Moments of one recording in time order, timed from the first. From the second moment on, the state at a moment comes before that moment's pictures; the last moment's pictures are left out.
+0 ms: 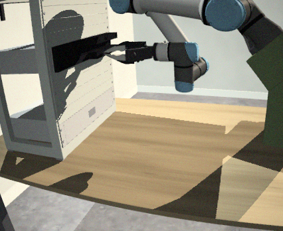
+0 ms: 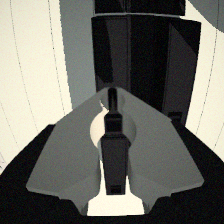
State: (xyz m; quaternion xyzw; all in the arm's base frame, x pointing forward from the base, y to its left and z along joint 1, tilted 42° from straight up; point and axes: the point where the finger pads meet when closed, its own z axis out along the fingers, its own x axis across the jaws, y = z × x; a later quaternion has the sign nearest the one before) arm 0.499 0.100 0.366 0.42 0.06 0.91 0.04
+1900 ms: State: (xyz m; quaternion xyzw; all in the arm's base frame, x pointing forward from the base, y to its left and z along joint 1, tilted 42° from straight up) arm 0.520 0.103 0.384 0.42 0.06 0.91 0.04
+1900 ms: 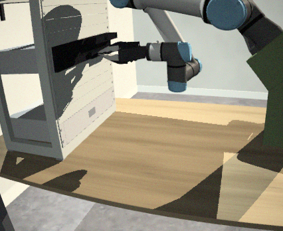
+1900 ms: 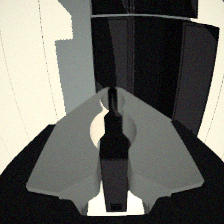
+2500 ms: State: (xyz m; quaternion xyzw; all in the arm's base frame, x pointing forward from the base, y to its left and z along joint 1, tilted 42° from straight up) arm 0.522 0.103 0.386 0.42 0.06 0.91 0.04
